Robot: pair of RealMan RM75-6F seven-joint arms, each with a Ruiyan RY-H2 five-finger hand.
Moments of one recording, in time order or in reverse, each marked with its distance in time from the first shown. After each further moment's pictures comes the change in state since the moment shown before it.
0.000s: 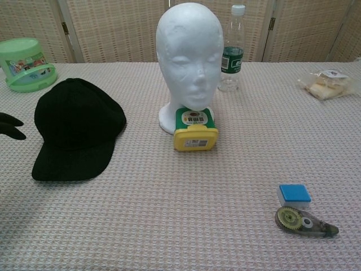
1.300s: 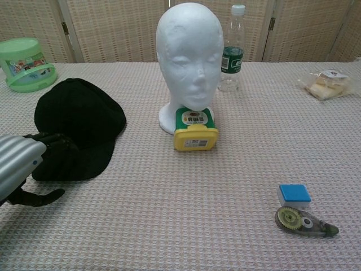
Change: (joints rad) left arm -0.131 -0.288 -0.067 0.265 -0.156 -0.120 0.071; right arm -0.018 -0.014 0.004 0.003 -0.025 0.012 -0.039
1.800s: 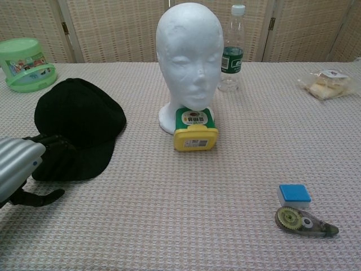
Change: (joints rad) left arm -0.004 -0.035 0.003 0.053 -0.032 0.009 -0.029; right arm -0.007 0.001 -0.001 0.000 -0.009 0.015 0.003
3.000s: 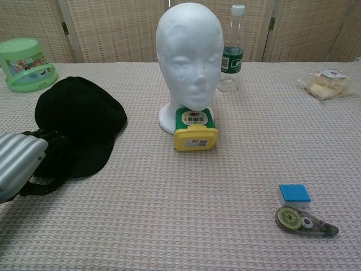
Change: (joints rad) left arm -0.035 -0.175 -0.031 0.348 -0.011 0.100 -0.094; right arm -0.023 -0.005 -0.005 0.021 -0.042 0.047 0.007
